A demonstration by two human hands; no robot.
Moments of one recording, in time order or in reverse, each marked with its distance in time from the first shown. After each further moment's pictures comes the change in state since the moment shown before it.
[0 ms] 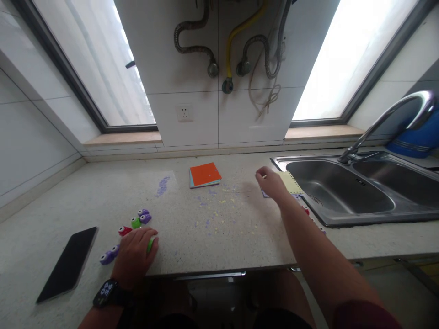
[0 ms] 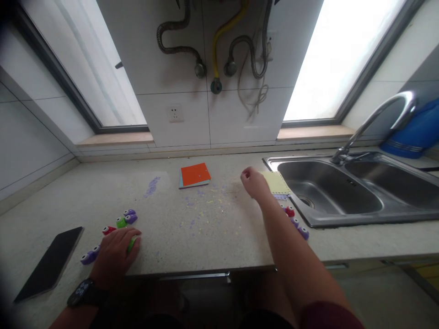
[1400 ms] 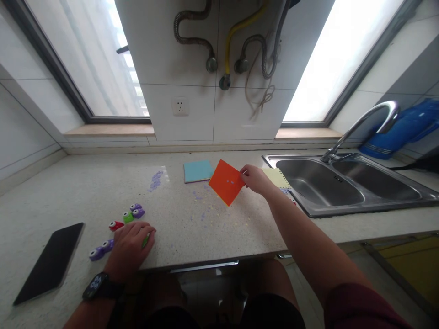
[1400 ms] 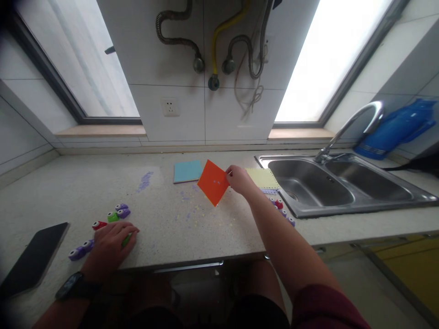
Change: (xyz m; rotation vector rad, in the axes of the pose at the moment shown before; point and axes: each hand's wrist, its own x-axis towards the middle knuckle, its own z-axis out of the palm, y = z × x) left_hand 0.004 -0.003 -0.001 -0.077 -0.047 0.022; right_hand -0.015 -0.046 0.003 0.050 -0.218 -0.034
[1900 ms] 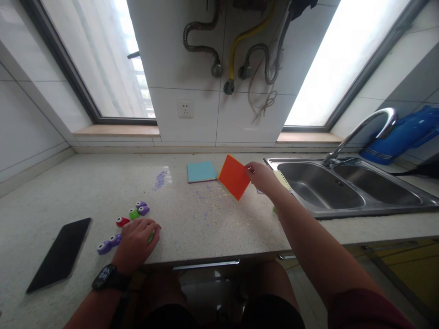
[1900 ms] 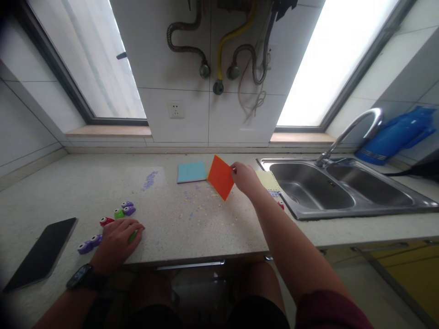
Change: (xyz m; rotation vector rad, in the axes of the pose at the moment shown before) left_hand 0.000 0.002 -0.001 -0.001 -0.008 0.004; right_hand -0.013 -0.022 -0.024 -0.229 0.170 -0.123
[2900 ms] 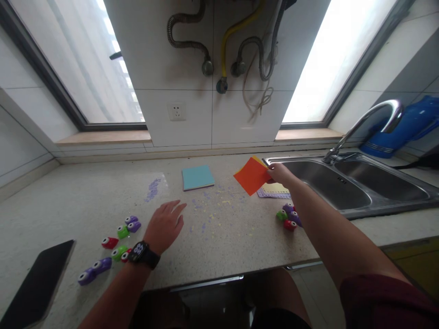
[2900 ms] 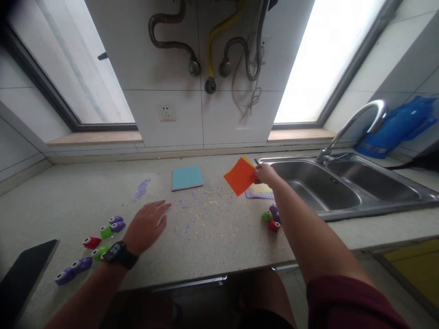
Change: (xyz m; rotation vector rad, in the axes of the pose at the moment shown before) left_hand 0.105 0.035 0.044 -0.075 -0.072 0.054; right_hand 0.071 0.146 0.022 0.382 -0.096 0.528
